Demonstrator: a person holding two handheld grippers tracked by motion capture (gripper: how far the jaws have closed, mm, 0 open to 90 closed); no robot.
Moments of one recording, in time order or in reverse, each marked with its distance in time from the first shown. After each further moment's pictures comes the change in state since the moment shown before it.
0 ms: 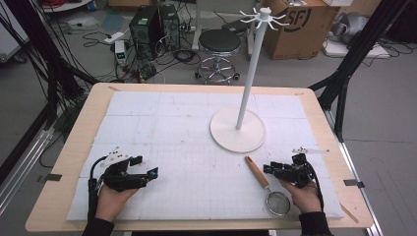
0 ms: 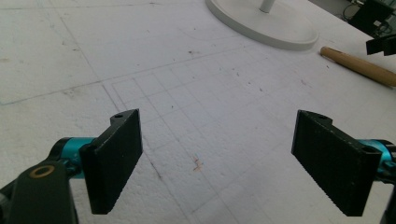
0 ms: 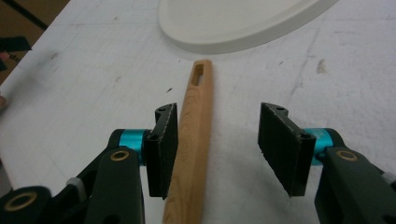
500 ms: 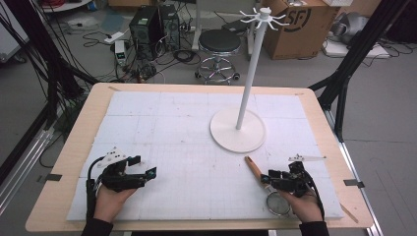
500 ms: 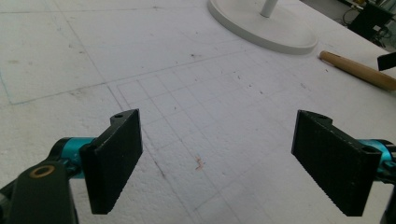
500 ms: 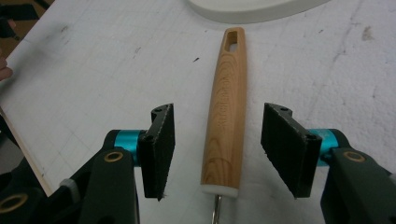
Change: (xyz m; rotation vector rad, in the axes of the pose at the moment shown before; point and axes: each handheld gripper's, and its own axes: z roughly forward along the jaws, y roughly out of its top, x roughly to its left) left arm 0.001 0.000 -0.005 -0.016 0.003 -0.004; right arm 0.022 -0.014 -0.005 0.053 0.004 -0.041
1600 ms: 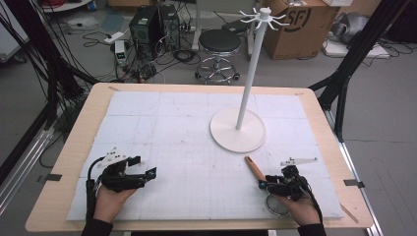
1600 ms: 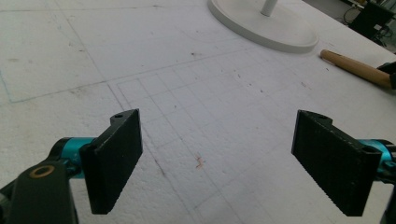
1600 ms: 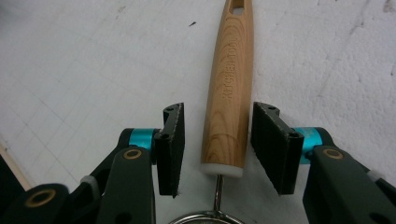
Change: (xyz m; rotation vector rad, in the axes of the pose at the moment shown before) left arm 0.000 -0.001 0.000 0.004 0.003 -0.001; right arm 0.013 -0.005 0.009 0.107 -0.082 -0.077
